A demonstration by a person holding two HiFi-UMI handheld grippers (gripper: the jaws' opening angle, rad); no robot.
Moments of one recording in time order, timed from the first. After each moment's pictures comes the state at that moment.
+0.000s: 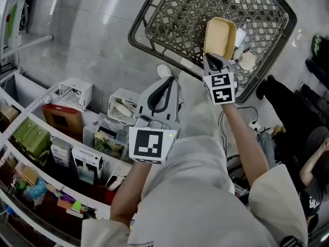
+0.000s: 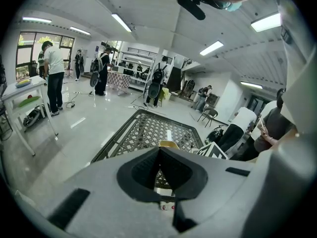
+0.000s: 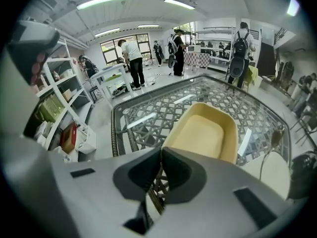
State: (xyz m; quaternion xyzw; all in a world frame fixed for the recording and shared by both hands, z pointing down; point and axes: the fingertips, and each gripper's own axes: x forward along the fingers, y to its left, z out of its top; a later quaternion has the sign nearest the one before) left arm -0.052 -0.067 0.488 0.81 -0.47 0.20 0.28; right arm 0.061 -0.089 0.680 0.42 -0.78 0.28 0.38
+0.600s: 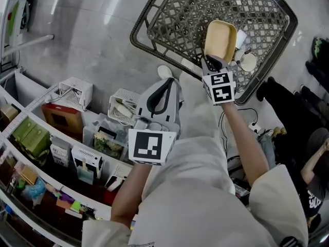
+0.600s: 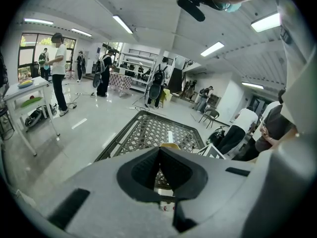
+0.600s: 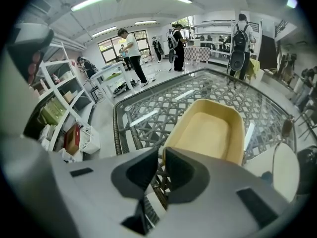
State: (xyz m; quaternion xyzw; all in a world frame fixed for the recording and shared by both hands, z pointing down) left arm -0.058 -0.067 0.482 0.80 -0.48 0.19 0.29; right arm 0.057 -0.082 0.694 0.40 -0.77 0.30 0.39
